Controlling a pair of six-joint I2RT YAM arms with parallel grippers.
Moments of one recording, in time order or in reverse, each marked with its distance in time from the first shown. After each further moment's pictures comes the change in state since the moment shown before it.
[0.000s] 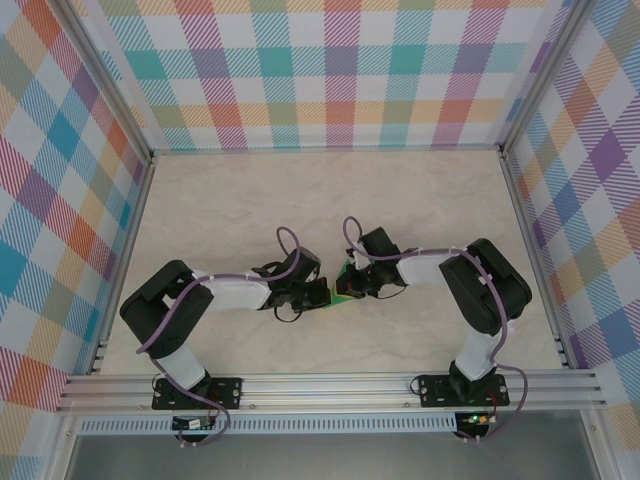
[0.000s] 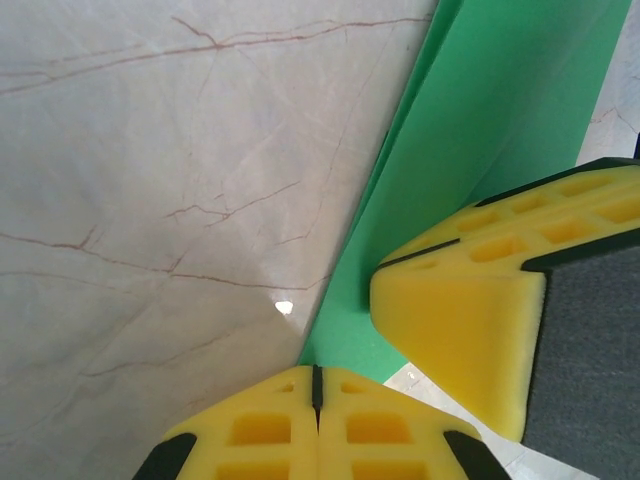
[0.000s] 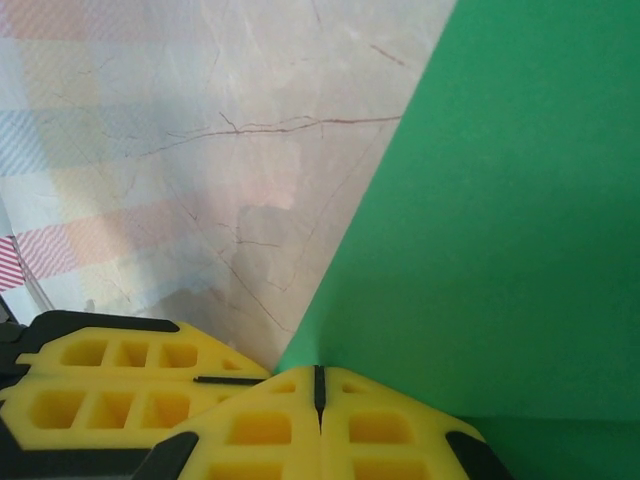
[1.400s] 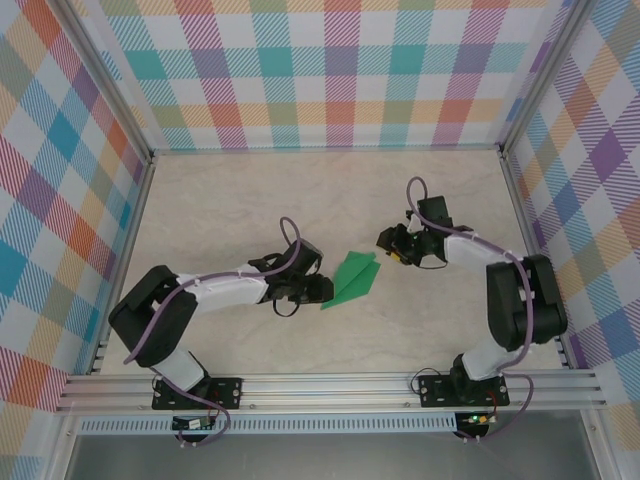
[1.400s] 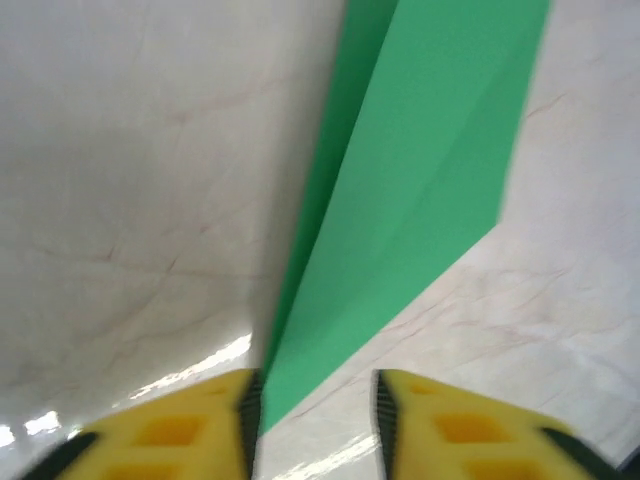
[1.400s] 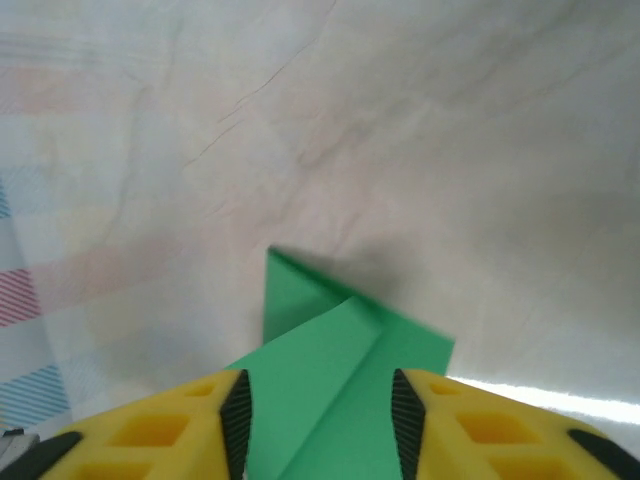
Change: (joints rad) left arm -0.006 -0.094 0.101 -0.198 -0.069 0.153; right arm -0.358 -0.221 0.043 -0.174 0.105 0.065
